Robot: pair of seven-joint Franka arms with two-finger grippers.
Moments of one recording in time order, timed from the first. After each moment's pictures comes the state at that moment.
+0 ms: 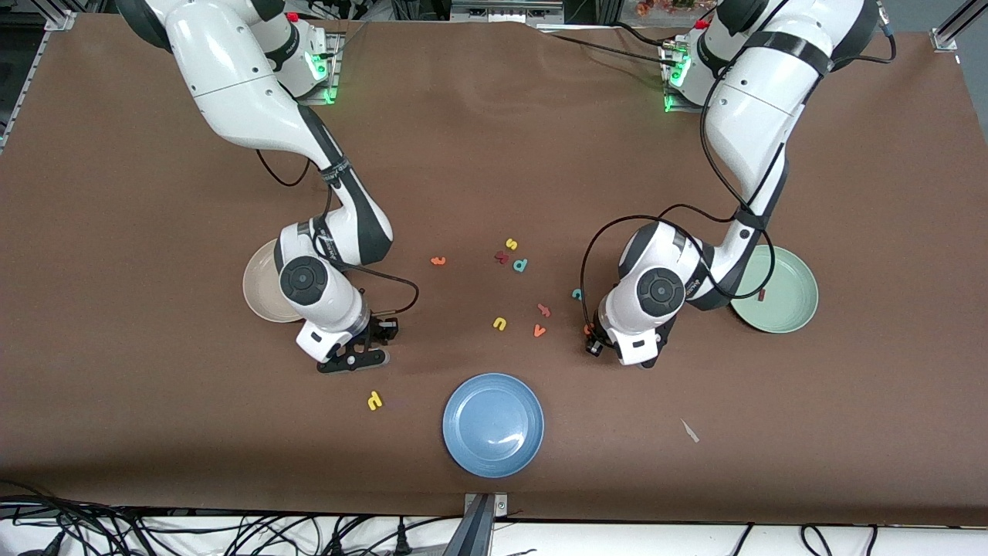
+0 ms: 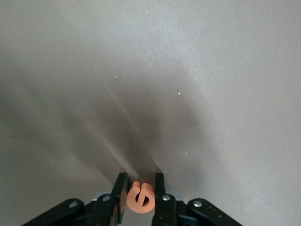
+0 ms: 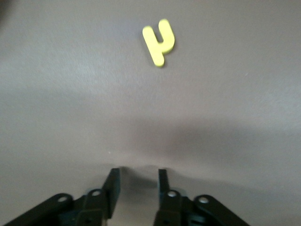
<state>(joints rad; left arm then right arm) -0.23 0.86 -0.22 -1.47 0.06 2.29 -1.47 0.40 0.82 -0.03 -1.49 0.05 2.42 0.18</state>
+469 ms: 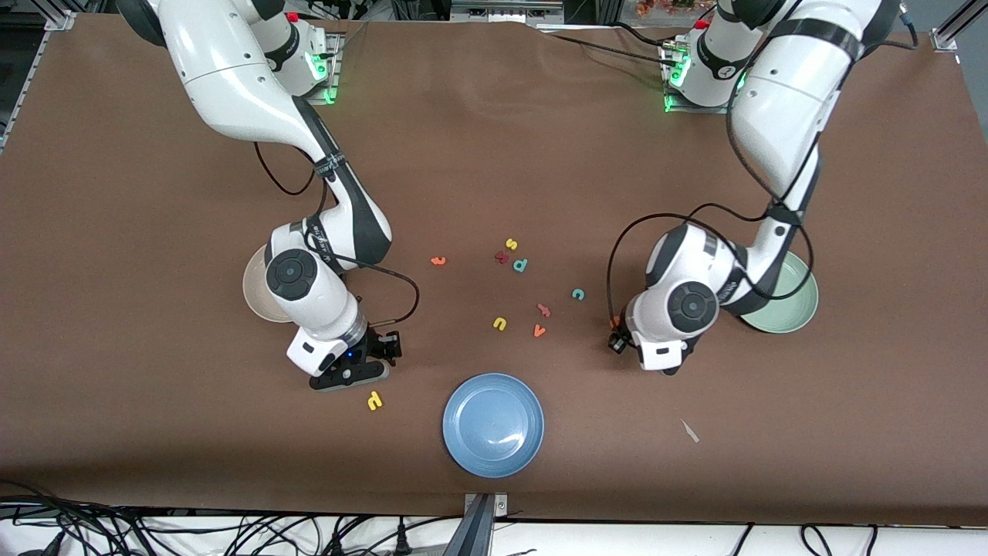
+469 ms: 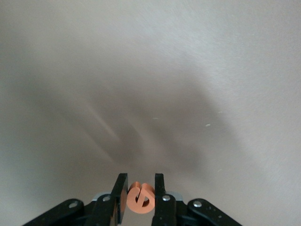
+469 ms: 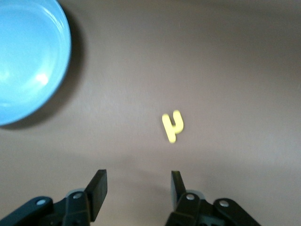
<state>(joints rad) -0.12 0.78 -0.26 -1.44 0.06 2.02 -1.22 0.41 0.86 -0.03 -1.31 0.04 2.45 0.12</state>
